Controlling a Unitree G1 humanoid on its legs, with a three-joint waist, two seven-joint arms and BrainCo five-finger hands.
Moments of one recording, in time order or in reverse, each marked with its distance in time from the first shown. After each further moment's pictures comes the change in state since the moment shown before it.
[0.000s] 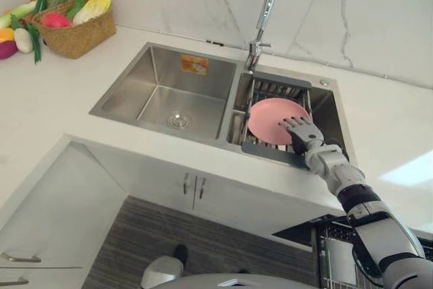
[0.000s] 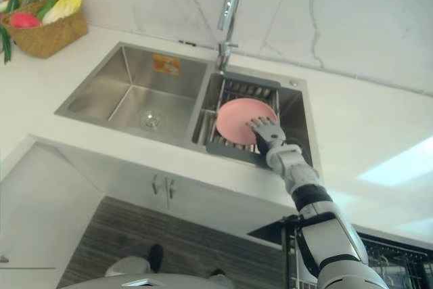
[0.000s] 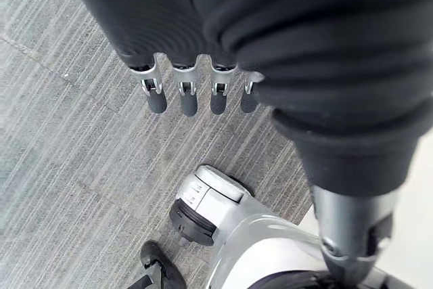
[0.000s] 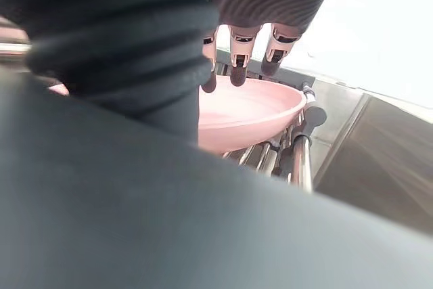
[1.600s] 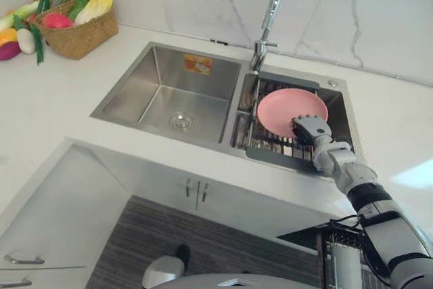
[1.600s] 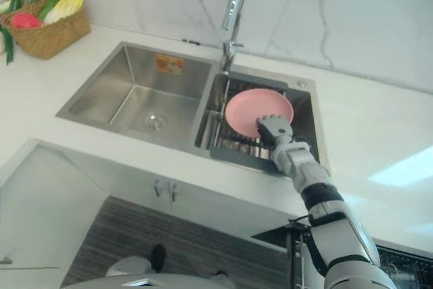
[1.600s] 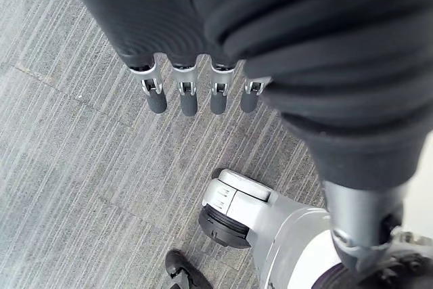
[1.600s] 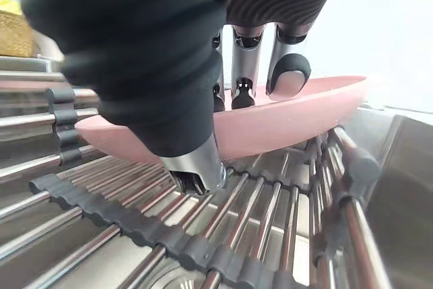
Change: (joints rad) left arm 0.047 -0.010 -0.051 -0.013 0.079 -0.018 0.006; right arm -0.001 -0.068 0.014 -0.054 0.141 -0.077 -0.105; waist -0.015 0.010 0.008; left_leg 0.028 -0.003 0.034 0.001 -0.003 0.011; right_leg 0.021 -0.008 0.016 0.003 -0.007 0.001
